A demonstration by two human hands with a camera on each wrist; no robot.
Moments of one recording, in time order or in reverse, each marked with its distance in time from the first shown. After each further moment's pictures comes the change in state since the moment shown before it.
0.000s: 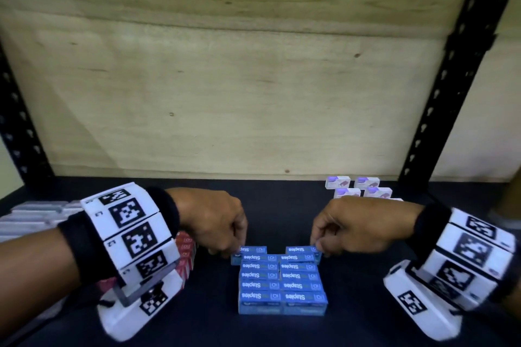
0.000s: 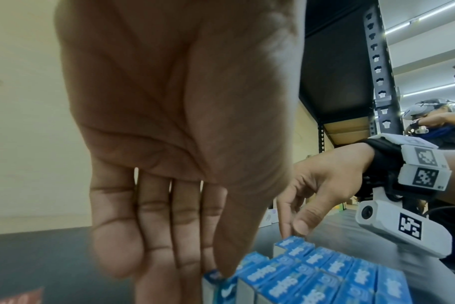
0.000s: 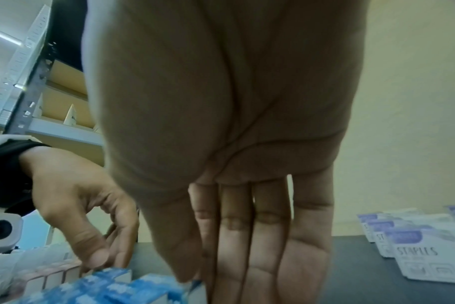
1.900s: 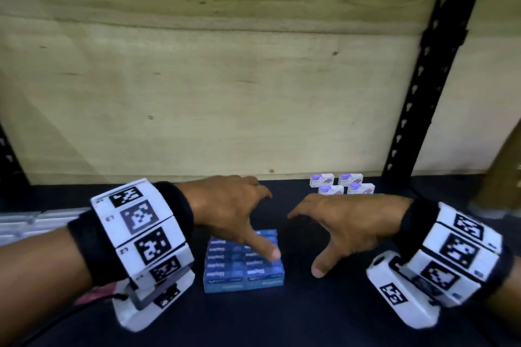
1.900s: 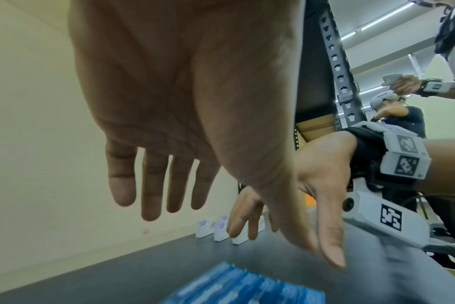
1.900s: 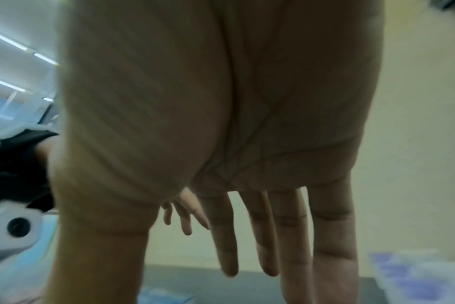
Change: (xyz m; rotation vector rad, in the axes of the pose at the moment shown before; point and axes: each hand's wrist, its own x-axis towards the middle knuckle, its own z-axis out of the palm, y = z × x) left_hand 0.012 0.047 -0.018 0.224 0.163 0.059; right_hand -0.010 0.002 -0.008 -0.209 -0.004 0.070
